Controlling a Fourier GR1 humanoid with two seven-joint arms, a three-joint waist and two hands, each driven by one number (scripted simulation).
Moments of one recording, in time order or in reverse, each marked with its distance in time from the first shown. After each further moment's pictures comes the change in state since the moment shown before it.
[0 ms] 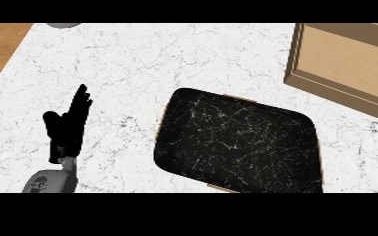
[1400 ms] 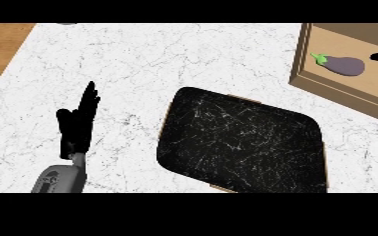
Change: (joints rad) left arm -0.033 -0.041 -0.009 0.030 -0.041 0.009 -0.018; right arm -0.421 0.258 -0.264 1.041 -0.033 0.182 -0.623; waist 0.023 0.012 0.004
